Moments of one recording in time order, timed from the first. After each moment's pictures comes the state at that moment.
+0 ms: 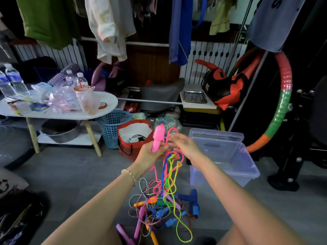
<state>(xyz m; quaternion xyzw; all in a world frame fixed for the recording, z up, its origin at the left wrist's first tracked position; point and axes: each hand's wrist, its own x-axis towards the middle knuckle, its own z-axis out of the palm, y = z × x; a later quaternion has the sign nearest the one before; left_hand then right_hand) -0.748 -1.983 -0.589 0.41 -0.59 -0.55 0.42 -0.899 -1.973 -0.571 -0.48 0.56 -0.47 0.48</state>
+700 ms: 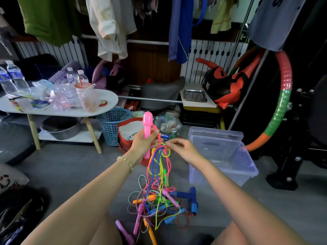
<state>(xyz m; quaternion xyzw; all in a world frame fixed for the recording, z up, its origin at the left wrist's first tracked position) -0.745 -1.993 -0.566 0.40 -0.48 -0.61 0.49 -0.906 -1.960 -0.585 -0.57 0.57 -0.41 0.42</state>
